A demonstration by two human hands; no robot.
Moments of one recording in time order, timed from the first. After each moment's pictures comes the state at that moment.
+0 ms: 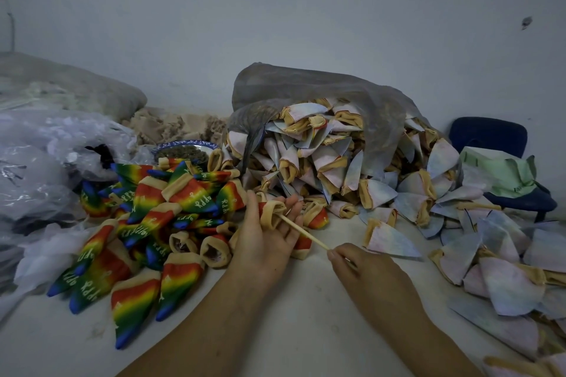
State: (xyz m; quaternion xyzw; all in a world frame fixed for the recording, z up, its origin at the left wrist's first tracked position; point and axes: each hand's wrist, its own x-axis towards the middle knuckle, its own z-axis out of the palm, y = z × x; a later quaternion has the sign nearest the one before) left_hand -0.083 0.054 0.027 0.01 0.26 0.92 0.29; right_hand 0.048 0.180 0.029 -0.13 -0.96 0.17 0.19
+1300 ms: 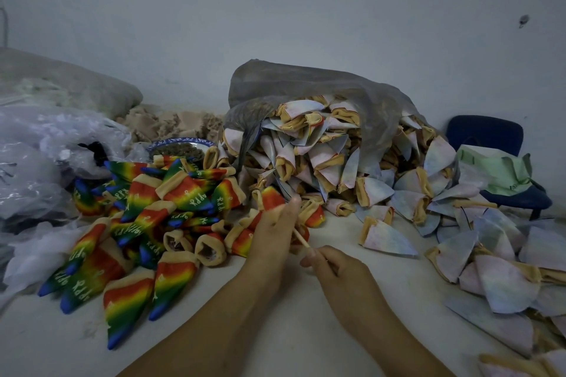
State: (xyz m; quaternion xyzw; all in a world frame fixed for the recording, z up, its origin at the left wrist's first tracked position) left_hand -0.068 0.066 0.024 0.17 0.62 0.75 0.12; right_hand 0.036 0.153 0.019 -0.16 -0.88 0.42 0.15
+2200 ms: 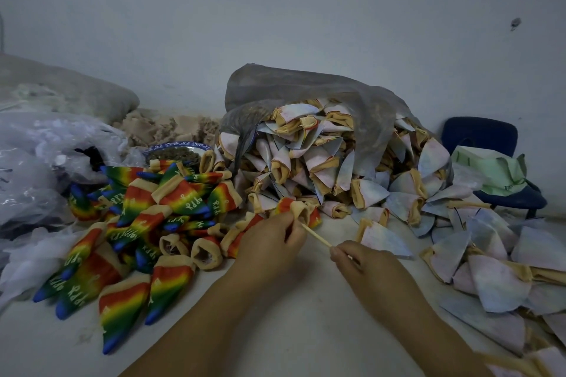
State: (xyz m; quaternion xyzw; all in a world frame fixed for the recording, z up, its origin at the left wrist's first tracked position) left_hand -0.068 0.055 0.034 0.34 0.85 0.40 -0.04; right_hand 0.051 0.194 0.034 -0.15 -0.95 0.21 0.18
